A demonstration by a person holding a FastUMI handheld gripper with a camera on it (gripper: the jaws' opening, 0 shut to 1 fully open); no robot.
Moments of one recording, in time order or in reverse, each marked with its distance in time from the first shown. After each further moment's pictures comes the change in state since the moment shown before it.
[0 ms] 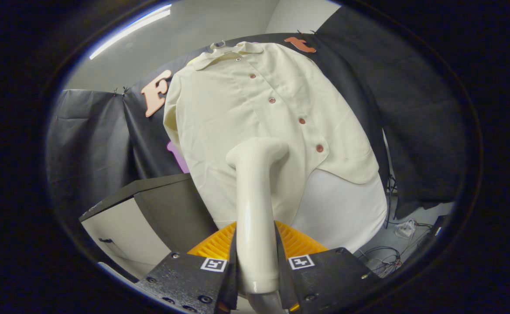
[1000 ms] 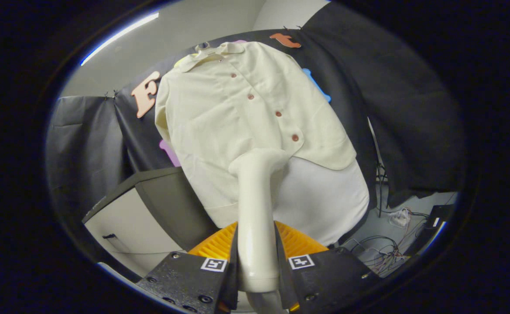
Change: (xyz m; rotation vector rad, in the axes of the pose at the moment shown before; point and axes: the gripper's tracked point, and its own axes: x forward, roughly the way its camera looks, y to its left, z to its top) arm -0.037 -0.012 0.016 0.035 0.004 -0.031
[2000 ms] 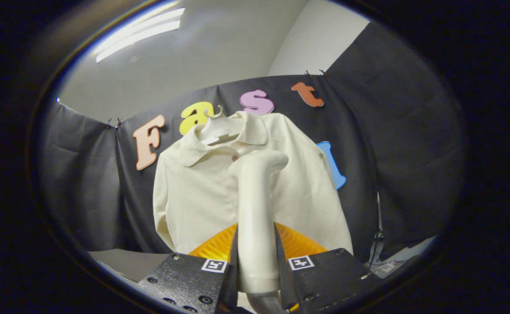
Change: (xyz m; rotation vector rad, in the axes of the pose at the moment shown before) arm 0.064 0.023 0.275 -0.091 -0.308 -0.026
